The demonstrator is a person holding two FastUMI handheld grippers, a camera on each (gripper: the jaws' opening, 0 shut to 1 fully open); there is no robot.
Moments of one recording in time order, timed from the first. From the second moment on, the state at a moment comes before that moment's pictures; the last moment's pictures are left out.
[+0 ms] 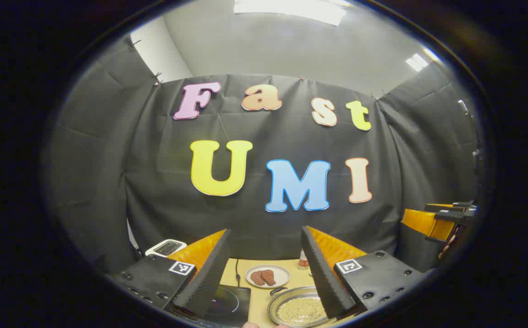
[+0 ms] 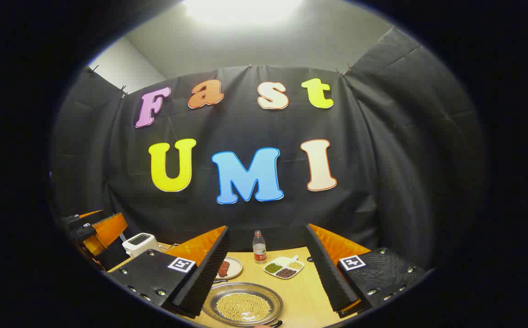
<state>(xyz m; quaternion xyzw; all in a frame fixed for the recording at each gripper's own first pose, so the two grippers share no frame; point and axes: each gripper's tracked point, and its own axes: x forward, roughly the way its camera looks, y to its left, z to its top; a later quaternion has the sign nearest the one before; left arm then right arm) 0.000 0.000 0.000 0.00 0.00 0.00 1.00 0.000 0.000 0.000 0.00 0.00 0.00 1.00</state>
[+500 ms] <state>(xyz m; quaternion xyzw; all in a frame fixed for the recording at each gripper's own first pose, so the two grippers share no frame) 0.000 0.004 0.003 0.01 0.00 0.00 1.00 -0.004 0.007 0.002 -0.01 0.00 0.00 1.00</state>
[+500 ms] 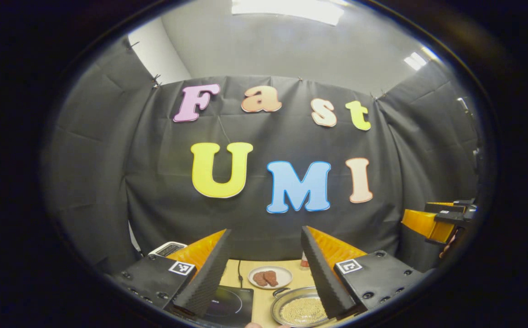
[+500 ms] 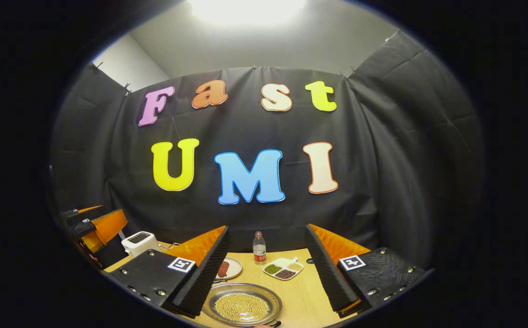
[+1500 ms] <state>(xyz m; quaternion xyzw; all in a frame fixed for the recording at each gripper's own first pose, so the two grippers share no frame) 0.003 0.011 -0.015 0.01 0.03 0.00 1.00 0.003 0.009 -0.042 -0.01 0.04 0.00 1.00</state>
